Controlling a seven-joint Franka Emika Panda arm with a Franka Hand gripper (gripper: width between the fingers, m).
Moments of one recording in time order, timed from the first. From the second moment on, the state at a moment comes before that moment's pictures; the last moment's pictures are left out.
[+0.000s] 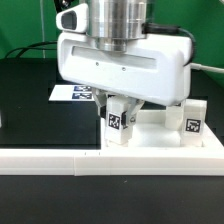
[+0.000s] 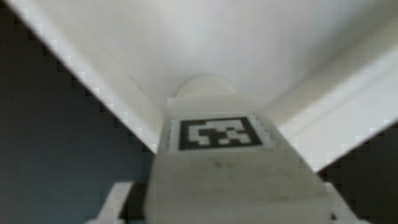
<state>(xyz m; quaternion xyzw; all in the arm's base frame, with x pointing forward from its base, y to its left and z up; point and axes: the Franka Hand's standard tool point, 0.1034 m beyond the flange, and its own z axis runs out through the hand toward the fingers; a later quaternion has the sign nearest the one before) 0.627 0.000 0.066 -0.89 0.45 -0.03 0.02</state>
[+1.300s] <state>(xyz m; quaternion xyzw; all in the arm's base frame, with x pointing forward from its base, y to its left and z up) 0.629 -0.006 0.071 -0.91 0.41 -0.03 0.07</state>
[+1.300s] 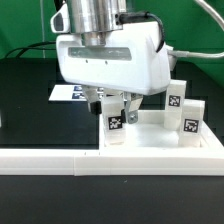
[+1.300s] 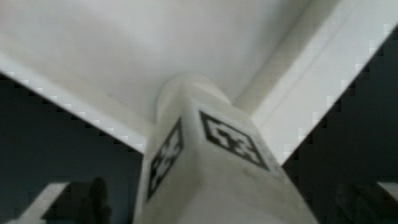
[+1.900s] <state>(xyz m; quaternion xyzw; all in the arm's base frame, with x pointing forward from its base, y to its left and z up) 0.627 -0.001 0.073 -1.00 0.06 -0.05 0.04</state>
